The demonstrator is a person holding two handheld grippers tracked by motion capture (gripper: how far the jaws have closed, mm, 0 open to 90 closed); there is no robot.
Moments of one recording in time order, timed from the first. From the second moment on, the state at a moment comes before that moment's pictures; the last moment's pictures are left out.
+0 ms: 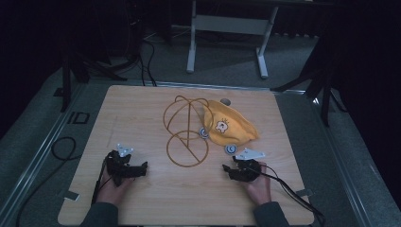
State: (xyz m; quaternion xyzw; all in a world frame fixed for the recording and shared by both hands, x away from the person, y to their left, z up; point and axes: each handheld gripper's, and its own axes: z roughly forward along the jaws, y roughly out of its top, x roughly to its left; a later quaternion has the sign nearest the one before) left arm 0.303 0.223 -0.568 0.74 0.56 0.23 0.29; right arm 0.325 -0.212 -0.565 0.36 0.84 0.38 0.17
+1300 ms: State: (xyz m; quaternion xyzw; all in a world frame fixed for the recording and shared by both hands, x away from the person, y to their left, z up) left arm 0.303 0.223 -0.568 0.74 0.56 0.23 0.29; right arm 0.335 -0.220 -0.540 0.29 0.90 0.28 0.17
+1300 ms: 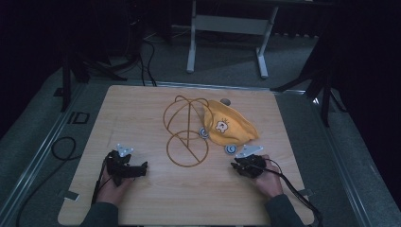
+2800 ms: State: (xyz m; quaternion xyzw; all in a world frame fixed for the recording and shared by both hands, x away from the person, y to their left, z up) left arm 0.303 0.223 -0.568 0.74 0.56 0.23 0.29; right arm 0.400 -0.186 -0.531 0.23 0.94 0.17 0.16
